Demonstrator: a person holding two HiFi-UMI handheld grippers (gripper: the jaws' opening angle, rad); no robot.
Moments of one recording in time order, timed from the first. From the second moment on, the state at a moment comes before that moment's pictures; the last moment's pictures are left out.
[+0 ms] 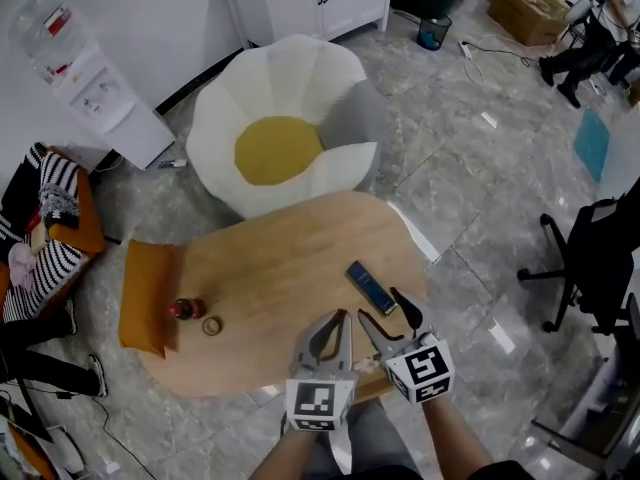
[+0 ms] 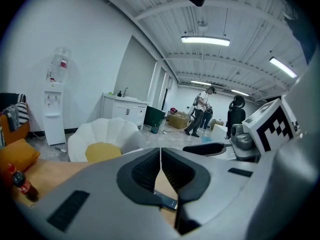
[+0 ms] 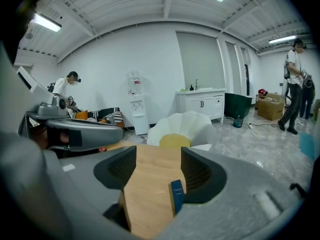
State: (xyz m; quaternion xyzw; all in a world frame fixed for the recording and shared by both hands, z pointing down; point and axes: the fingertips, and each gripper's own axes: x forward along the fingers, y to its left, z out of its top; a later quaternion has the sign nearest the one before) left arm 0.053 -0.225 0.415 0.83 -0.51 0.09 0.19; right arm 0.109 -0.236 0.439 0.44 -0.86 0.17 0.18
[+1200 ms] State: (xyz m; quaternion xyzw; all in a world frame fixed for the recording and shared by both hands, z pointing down) left arm 0.065 -0.270 0.544 0.81 -0.53 0.11 0.22; right arm 0.119 -0.271 0.584 0.42 -0.85 0.21 0.22
